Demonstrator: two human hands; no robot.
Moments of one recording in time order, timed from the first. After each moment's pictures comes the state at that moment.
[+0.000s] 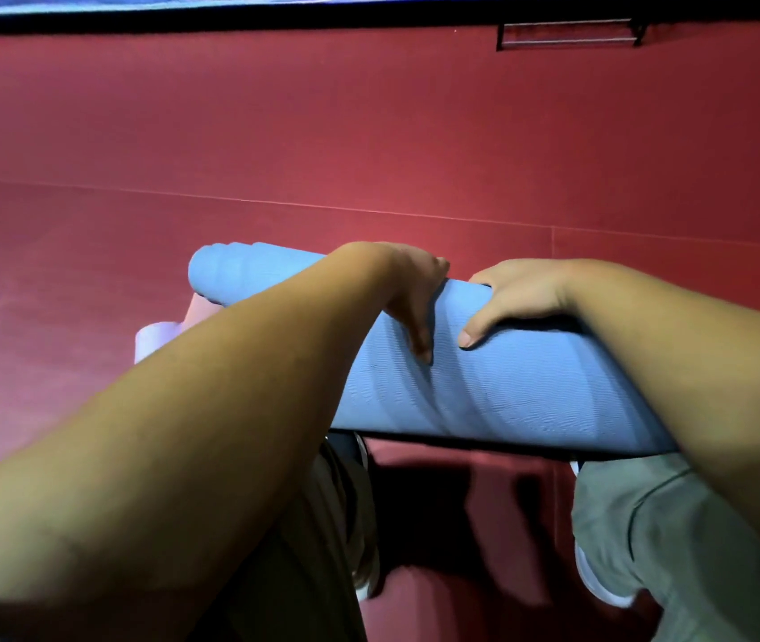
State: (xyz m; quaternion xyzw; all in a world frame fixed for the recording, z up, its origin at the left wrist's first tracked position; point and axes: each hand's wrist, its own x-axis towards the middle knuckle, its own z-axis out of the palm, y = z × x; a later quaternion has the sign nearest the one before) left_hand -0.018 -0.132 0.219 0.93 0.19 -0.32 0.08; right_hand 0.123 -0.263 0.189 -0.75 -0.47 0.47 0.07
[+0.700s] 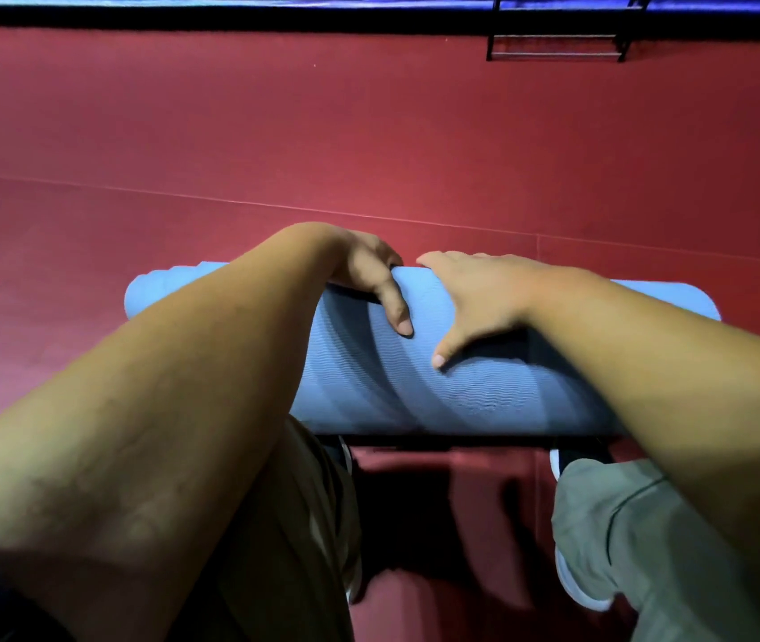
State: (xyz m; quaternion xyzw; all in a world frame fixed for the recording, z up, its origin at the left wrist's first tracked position) left_hand -0.039 -0.093 0.239 0.85 0.29 -0.32 0.30; right_hand 0.096 -0.248 0.208 -0.75 -0.62 0.22 -0.08
